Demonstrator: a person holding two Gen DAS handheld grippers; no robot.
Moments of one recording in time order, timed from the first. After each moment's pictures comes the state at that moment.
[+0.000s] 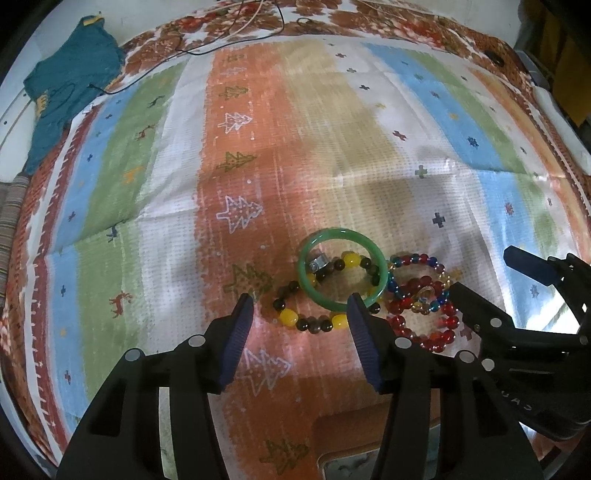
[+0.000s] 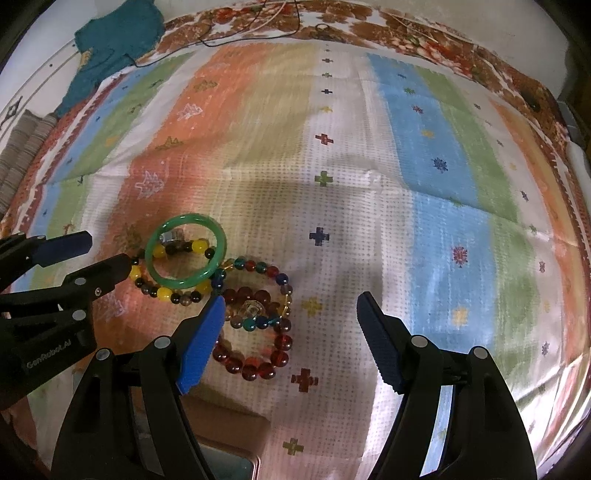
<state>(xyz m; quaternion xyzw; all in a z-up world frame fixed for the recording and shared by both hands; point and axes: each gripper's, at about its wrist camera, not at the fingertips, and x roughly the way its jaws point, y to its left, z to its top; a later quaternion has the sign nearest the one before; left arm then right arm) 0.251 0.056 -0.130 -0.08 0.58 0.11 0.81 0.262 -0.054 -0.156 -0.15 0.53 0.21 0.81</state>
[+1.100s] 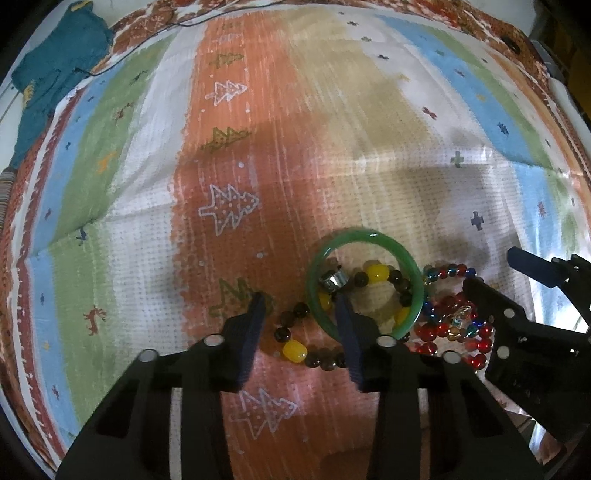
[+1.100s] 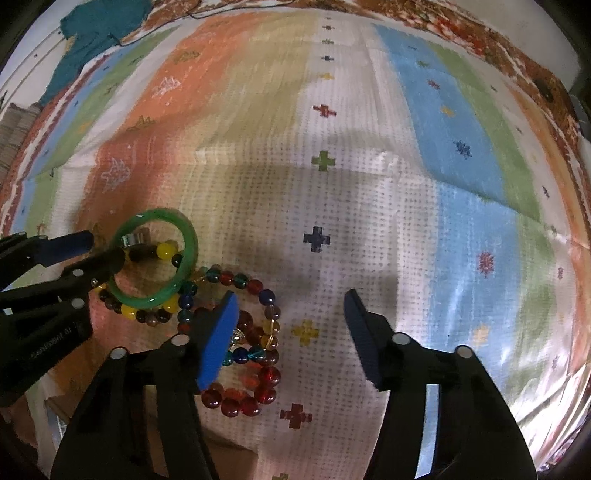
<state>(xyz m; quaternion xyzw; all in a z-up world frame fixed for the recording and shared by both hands) 0.282 0.074 -0.175 -0.08 0.61 0.11 0.78 0.294 -0.041 -0.194 -0.16 0.57 0.20 0.78</state>
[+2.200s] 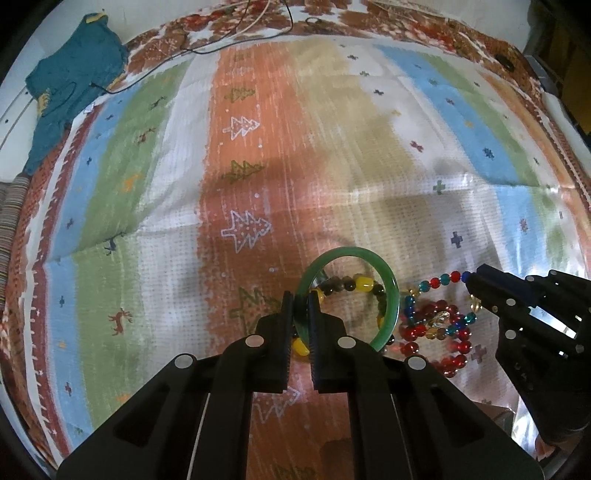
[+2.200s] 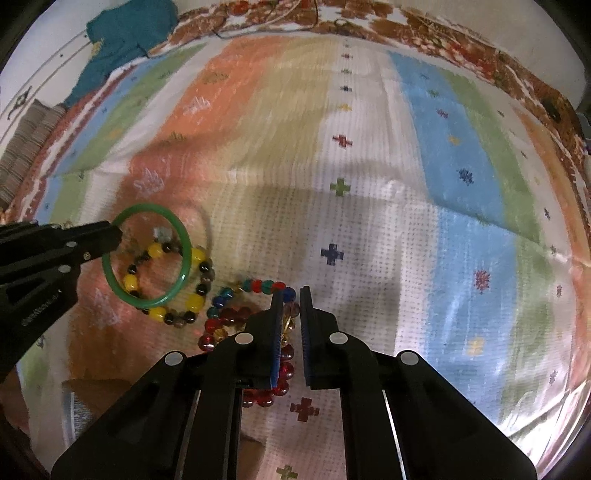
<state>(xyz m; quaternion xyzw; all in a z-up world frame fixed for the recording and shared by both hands) 0.267 0.069 -0.134 -0.08 0.57 0.12 0.81 0.279 -0.045 -0.166 -0.15 0.53 0.25 0.80</state>
